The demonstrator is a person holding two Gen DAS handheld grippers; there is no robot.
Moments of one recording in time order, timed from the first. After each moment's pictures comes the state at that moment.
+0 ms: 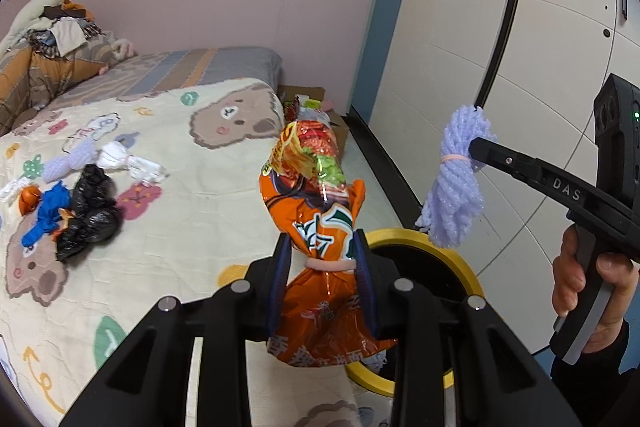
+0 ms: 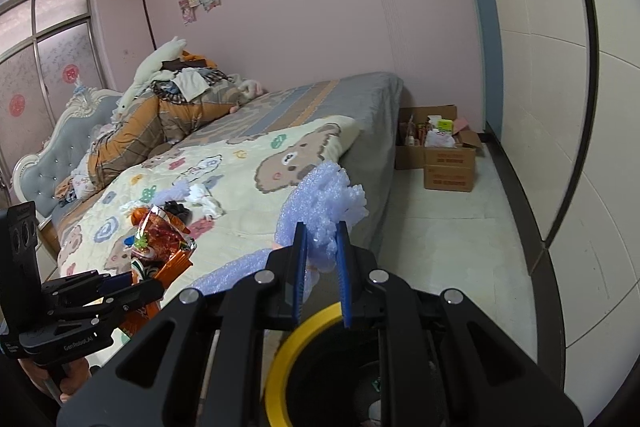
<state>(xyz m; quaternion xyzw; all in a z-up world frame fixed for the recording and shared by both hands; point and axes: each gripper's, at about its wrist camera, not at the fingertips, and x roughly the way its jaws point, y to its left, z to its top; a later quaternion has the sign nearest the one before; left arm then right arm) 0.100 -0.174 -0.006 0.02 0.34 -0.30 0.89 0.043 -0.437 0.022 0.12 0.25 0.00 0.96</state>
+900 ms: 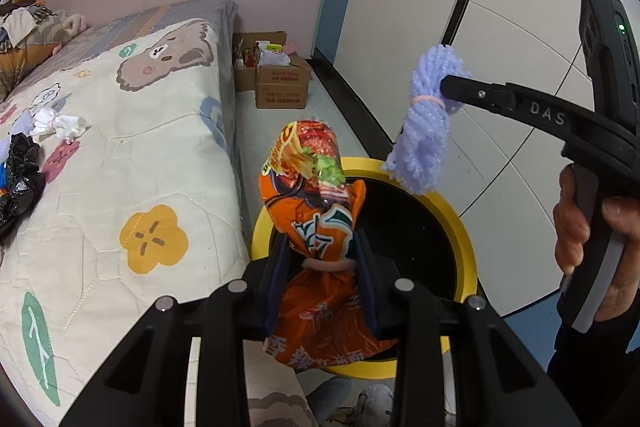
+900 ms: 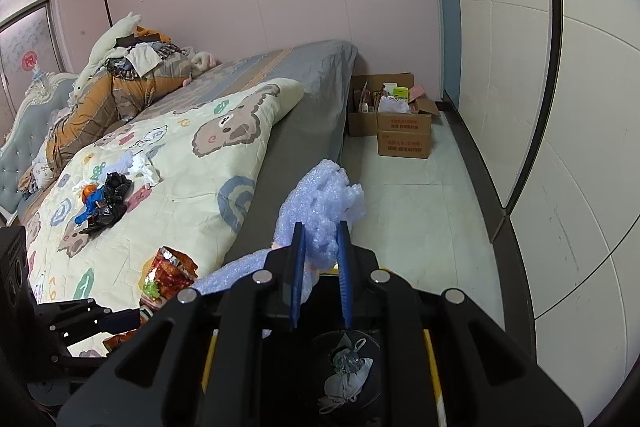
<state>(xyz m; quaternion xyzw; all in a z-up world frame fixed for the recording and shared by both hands) 0.084 -0.242 -0.067 0.06 0.41 -0.35 0.84 0.043 -0.476 -0.024 0.12 0.31 -0.08 0.94</state>
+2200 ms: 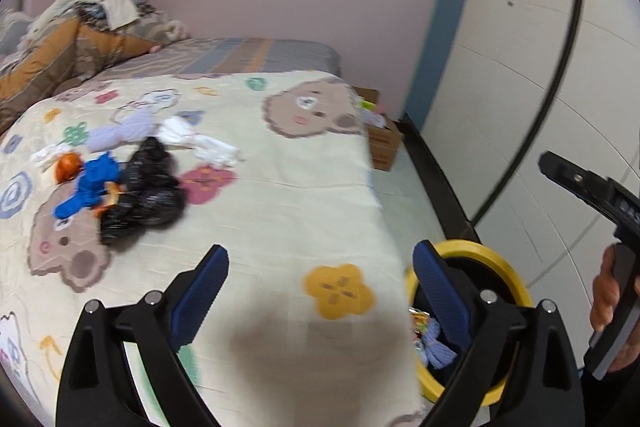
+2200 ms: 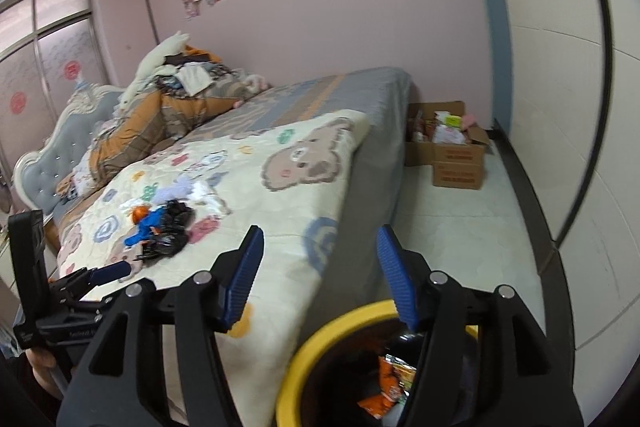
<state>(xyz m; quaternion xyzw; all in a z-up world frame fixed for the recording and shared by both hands) 0.144 -0.110 -0.027 -0.02 0.35 -0.20 0.92 0.081 -0.406 0.013 0.12 0.26 0.01 0.96</state>
